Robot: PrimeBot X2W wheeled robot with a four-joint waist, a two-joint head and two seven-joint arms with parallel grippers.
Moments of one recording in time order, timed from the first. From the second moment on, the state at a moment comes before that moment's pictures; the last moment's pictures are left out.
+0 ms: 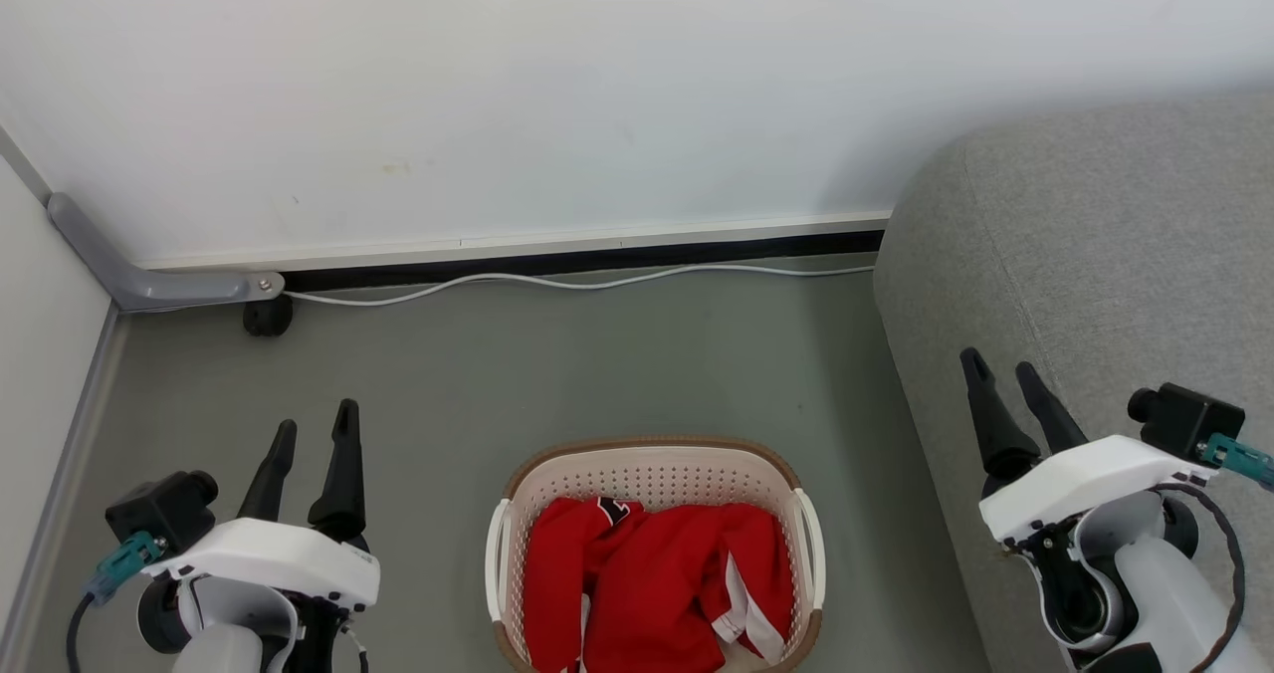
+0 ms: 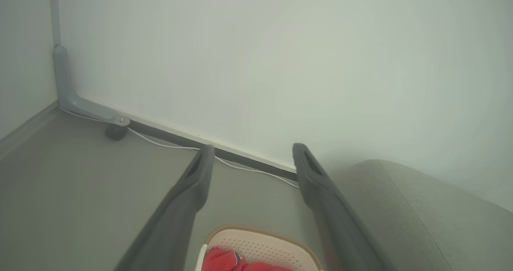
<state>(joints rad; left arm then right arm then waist) -0.18 0.07 0.00 0.42 -0.59 -0.10 -0.13 -0.34 -0.14 0.20 0.53 0.77 0.12 -0.12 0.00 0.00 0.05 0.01</state>
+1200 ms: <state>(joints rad) -0.25 0.07 0.04 0.43 -0.15 -0.10 -0.23 -0.48 -0.18 0.26 0.60 0.37 0.13 -0.22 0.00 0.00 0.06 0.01</state>
